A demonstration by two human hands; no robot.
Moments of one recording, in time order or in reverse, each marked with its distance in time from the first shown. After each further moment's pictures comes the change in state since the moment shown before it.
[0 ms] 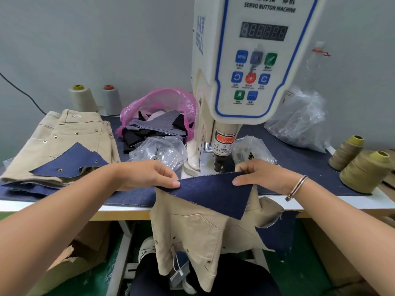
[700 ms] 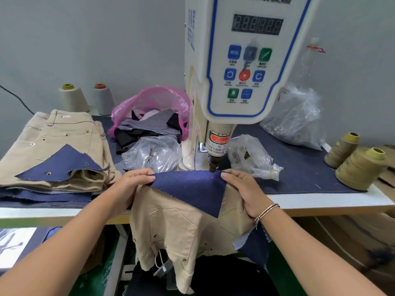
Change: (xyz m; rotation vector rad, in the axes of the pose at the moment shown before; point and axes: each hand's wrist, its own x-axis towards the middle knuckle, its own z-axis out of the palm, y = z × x) left_hand 0.011 -0.056 0.027 -0.659 0.514 0.078; right_hand 0.021 0.031 0.065 0.709 0.445 -0.057
